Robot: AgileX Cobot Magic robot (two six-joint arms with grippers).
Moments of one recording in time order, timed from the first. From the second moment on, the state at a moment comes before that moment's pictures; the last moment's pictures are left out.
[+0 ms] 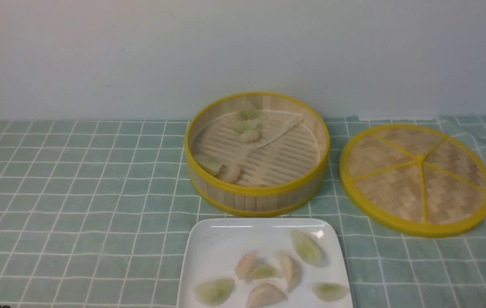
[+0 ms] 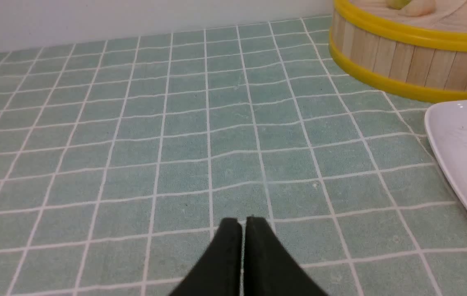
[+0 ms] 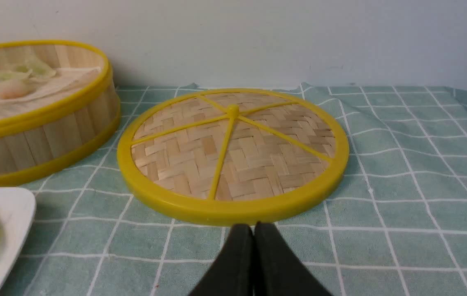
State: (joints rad) right arm 0.01 -0.02 0.02 -0.02 0.38 0.07; left arm -0.10 -0.01 0.03 0.03 0.39 -0.01
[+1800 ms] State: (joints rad) right arm 0.04 0.15 -0.42 0.40 0.53 0.18; left arm -0.10 0.43 -0.58 -0.15 0.44 -0.20
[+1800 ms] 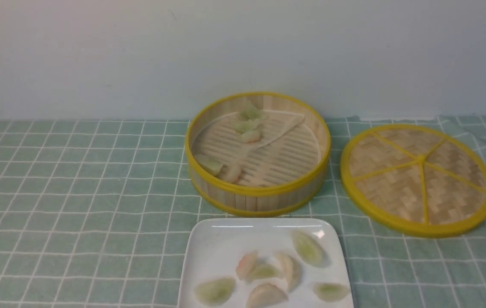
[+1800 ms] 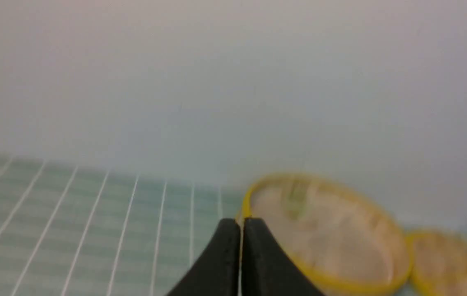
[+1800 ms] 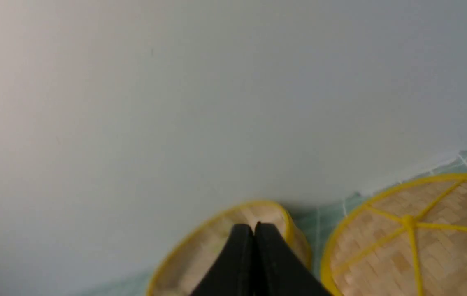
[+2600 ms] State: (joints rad) right arm 0.04 0.78 -0.88 0.31 1.15 -0.19; left arm -0.28 1.75 -1.57 -0.30 1.04 0.36
